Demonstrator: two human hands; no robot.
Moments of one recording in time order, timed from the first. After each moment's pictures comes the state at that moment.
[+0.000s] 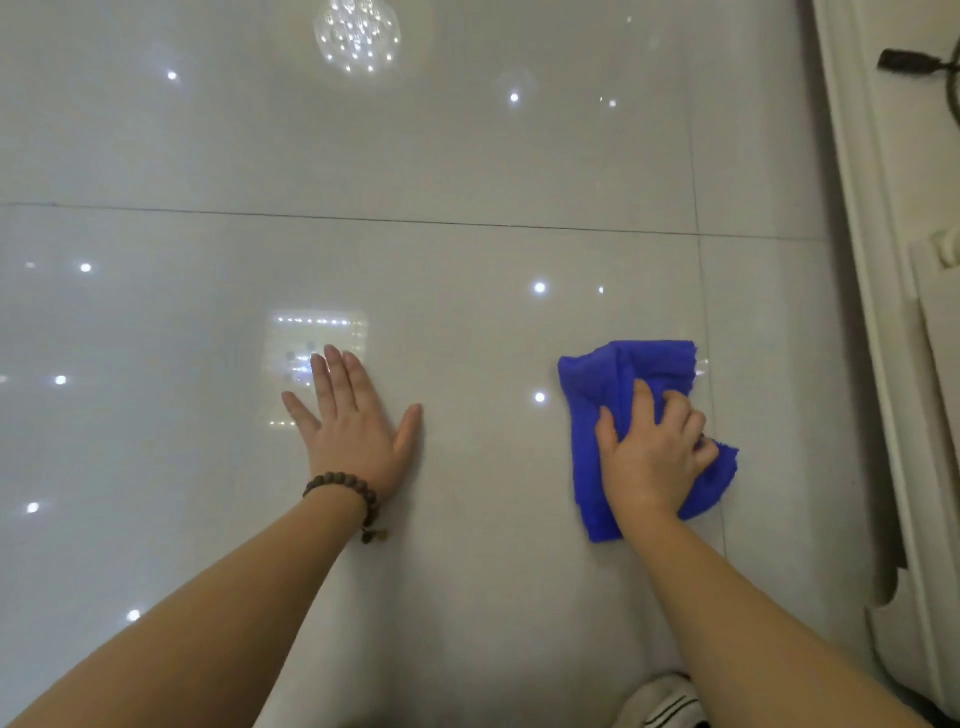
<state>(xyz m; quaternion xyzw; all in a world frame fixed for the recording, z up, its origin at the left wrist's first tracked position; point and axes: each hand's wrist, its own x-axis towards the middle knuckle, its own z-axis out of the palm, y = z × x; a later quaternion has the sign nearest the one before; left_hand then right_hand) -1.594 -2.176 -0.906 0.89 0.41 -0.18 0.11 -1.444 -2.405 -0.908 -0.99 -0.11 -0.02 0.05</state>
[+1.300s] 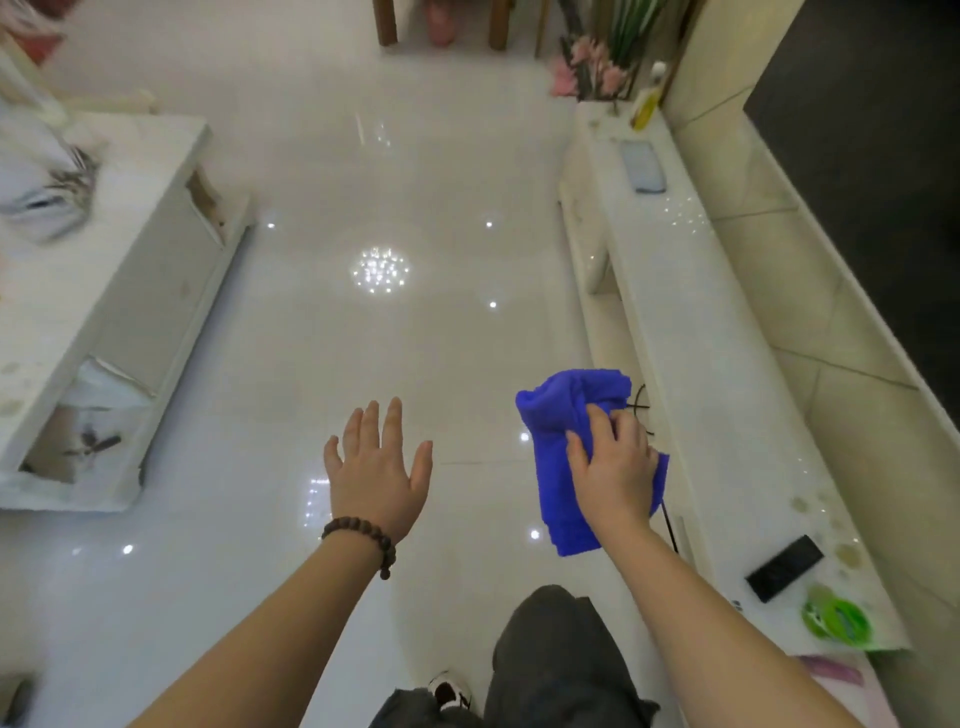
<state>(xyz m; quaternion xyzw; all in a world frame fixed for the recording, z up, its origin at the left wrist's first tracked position) -1.635 -2.137 -0.079 0.93 0.35 0.00 0.12 -1.495 -2.334 -0.091 -0.96 -0.18 -0.04 0.21</state>
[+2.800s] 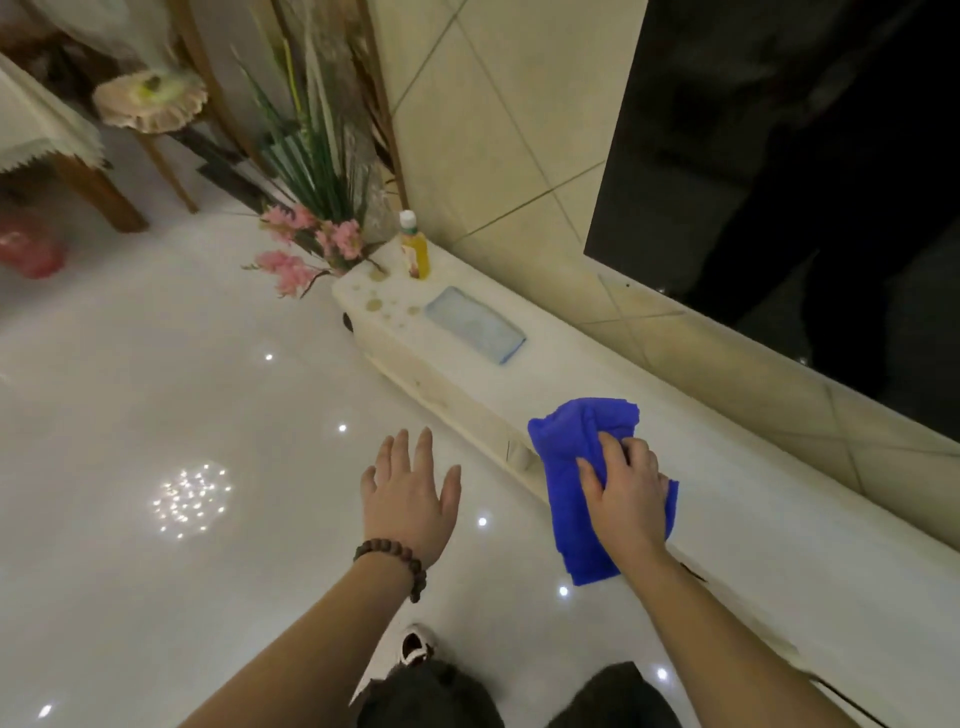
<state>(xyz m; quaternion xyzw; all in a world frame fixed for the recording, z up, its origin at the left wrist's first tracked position) -0.787 -1.828 -0.069 0.99 -0.06 -0.10 0.10 -0.841 -2.053 -0.104 -0.95 0.23 -0.08 0.21</state>
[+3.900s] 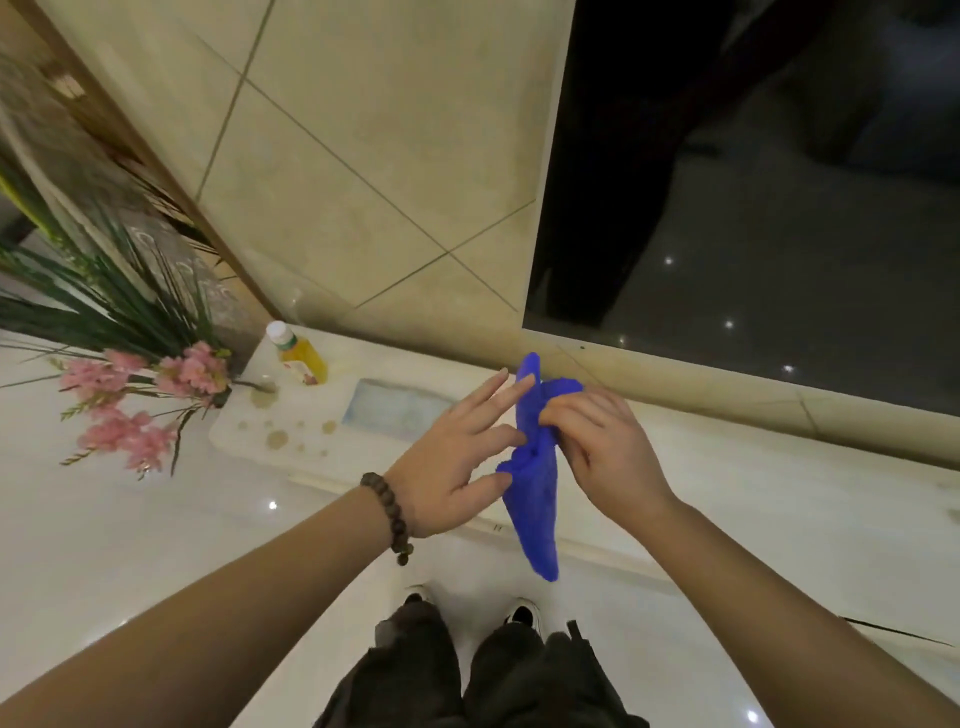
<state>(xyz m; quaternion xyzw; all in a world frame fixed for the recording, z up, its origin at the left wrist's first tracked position) -0.465 -1.936 -0.019 0.68 -0.63 -0.19 0.31 -0.606 -2.095 -0.028 -0.95 0.10 -0.21 0.21</state>
